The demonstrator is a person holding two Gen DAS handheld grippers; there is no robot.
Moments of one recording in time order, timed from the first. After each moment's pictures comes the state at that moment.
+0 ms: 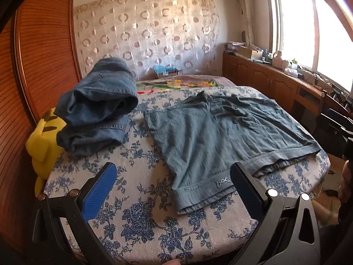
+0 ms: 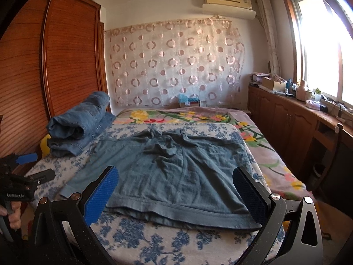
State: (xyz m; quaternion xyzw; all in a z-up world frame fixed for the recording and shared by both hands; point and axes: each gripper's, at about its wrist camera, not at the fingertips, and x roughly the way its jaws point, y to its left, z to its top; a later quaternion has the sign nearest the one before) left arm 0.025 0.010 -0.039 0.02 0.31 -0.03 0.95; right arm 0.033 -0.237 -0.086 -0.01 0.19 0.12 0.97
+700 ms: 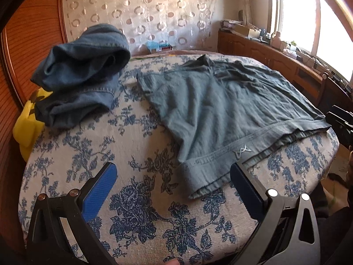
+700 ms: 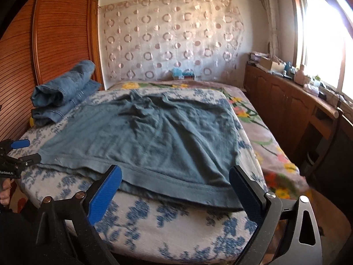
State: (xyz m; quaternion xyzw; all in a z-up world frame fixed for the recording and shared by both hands) left arm 0.047 0.020 -0.097 0.02 0.38 -0.05 0.92; right arm 0.029 -0.274 -0.088 -0.03 0.27 0.10 0.96
